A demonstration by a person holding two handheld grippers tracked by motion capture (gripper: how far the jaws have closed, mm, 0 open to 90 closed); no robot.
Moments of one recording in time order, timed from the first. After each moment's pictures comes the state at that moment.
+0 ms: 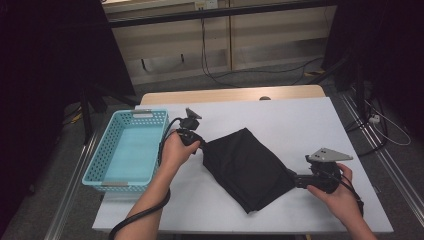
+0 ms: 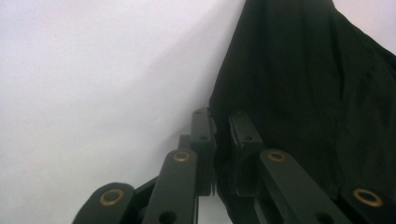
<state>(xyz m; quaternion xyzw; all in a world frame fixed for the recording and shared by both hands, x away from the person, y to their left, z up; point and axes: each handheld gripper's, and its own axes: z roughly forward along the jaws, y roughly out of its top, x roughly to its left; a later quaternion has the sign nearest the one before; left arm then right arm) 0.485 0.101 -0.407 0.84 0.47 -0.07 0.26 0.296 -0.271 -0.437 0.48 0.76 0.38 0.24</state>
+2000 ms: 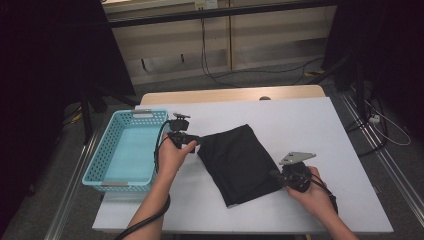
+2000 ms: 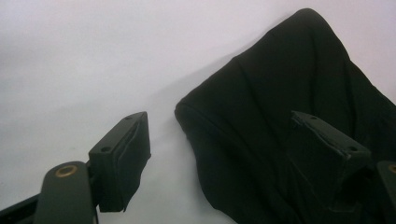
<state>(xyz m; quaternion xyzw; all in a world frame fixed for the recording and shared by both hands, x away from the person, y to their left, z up) 0.472 0.124 -0.416 0.79 0.50 0.03 0.35 0.314 -0.217 -0.455 0.43 0.81 0.35 0.15</state>
